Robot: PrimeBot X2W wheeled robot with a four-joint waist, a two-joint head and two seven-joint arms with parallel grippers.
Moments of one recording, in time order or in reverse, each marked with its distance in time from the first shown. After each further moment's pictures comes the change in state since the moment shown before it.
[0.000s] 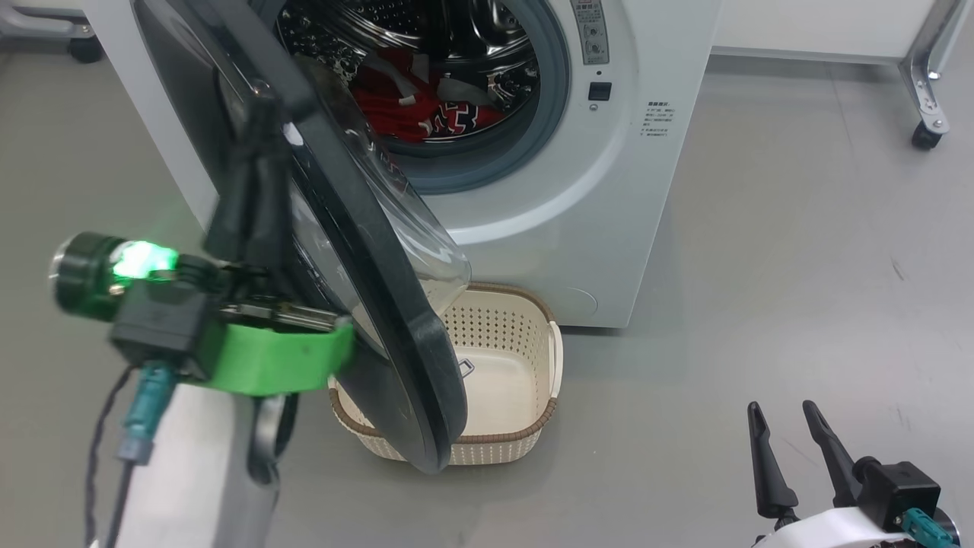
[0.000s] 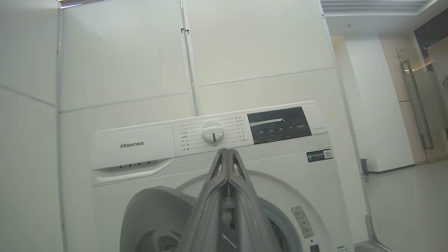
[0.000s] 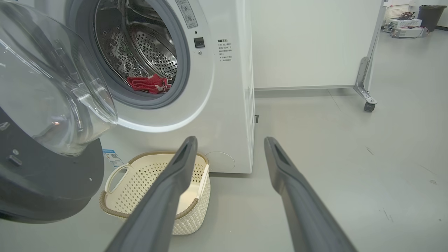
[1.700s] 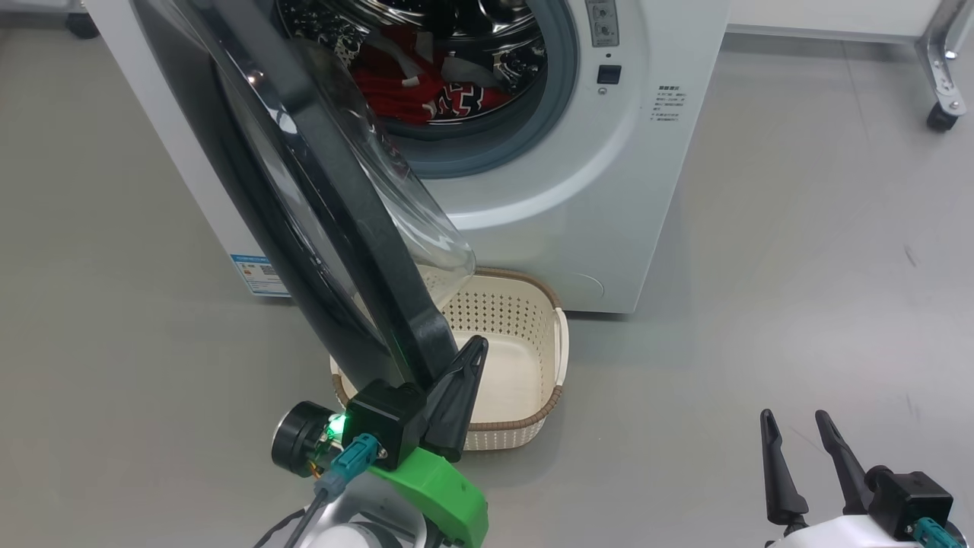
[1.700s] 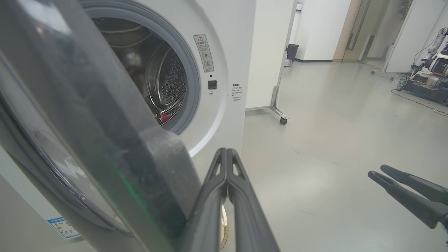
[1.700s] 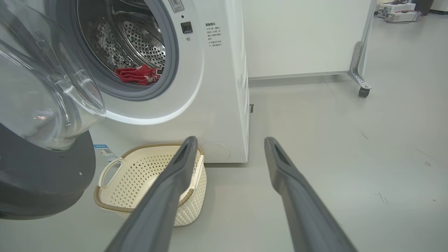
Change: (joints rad) left arm 0.241 -0.001 -0.358 -0.006 -0.175 0.043 0.343; right arm 0.020 0.041 -0.070 0.014 -0.028 0.053 0.000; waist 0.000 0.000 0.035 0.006
